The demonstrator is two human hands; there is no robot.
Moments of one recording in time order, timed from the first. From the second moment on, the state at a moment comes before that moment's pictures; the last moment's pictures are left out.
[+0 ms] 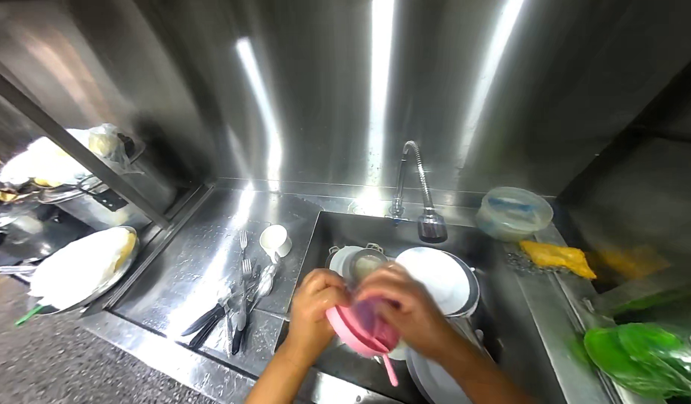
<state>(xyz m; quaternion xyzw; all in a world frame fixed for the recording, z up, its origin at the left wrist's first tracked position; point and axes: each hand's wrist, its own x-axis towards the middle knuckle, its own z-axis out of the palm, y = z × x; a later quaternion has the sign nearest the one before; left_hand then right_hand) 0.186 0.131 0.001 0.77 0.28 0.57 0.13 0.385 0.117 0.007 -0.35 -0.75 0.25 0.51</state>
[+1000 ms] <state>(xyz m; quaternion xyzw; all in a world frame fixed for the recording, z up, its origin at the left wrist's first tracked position) 0.151 0.151 -0.033 0.65 0.66 0.34 0.15 0.374 0.143 -0.170 -0.49 -0.70 0.52 -0.05</state>
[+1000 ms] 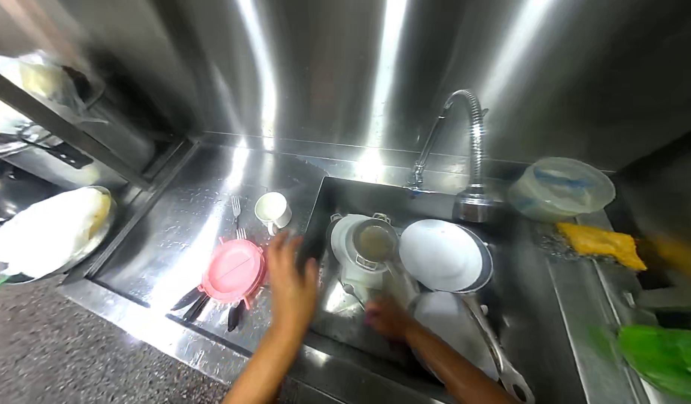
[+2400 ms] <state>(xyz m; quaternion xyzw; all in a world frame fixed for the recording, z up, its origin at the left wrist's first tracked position) 0.206 0.102 -0.021 0.59 0.52 0.24 0.57 0.373 0.185 -0.062 -0.42 -0.77 -0.05 0.48</state>
